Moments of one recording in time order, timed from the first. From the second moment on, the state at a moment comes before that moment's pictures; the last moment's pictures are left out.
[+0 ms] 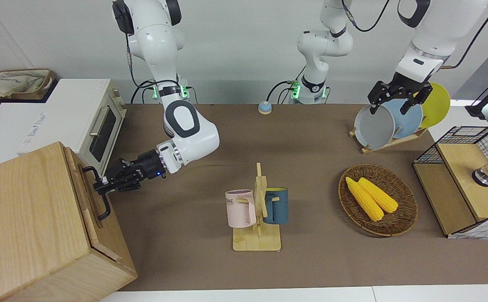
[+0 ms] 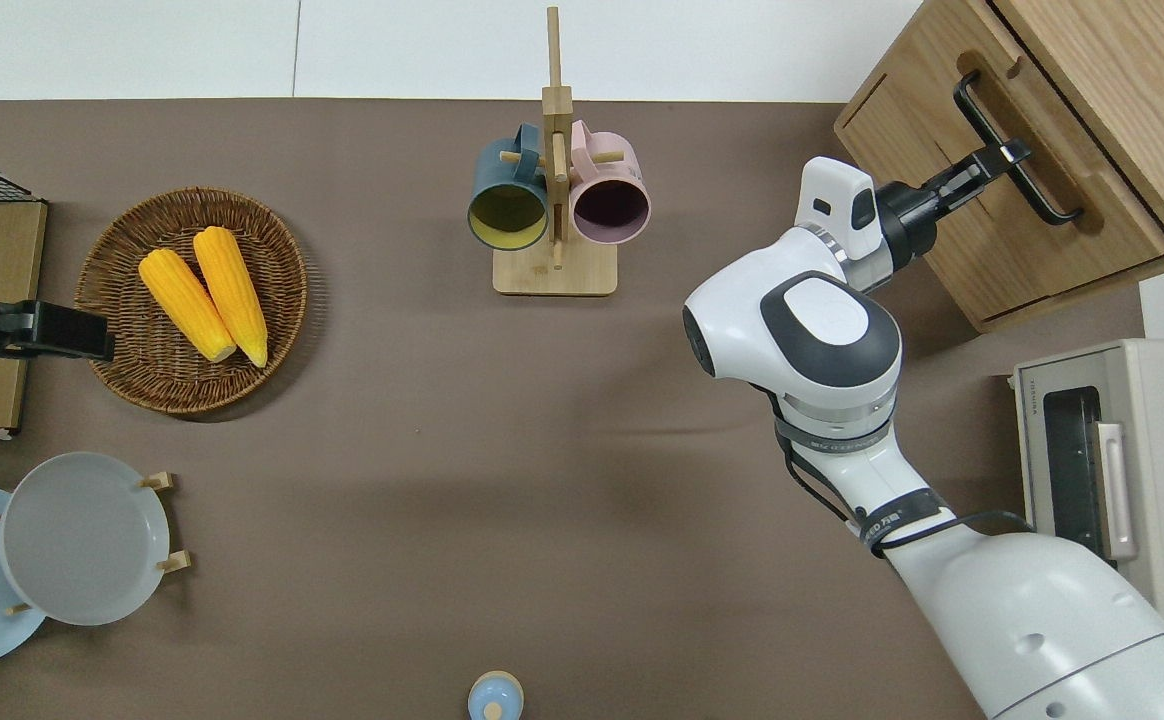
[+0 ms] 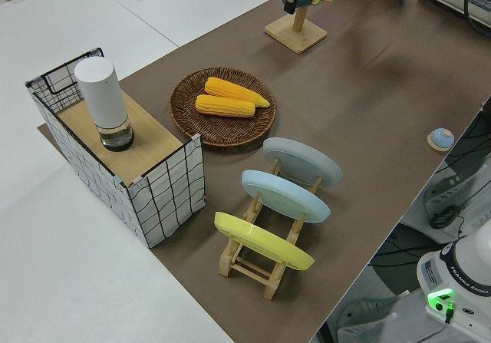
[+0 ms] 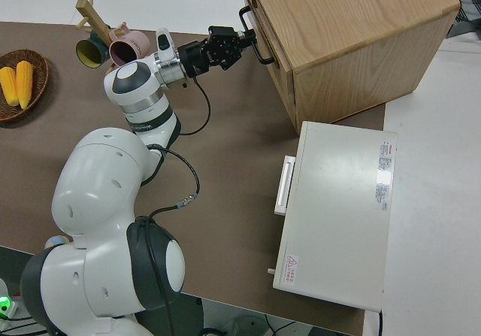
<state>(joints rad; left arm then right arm) -0.15 0.04 0.15 -1.49 -0.02 1.55 0.05 0.27 0.50 0.05 -1.64 -1.69 1.72 0.57</state>
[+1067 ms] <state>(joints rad) -0.15 0.04 0.15 -1.49 -0.02 1.55 0.05 0.32 0.50 0.08 -1.65 -1.67 1.62 0.56</state>
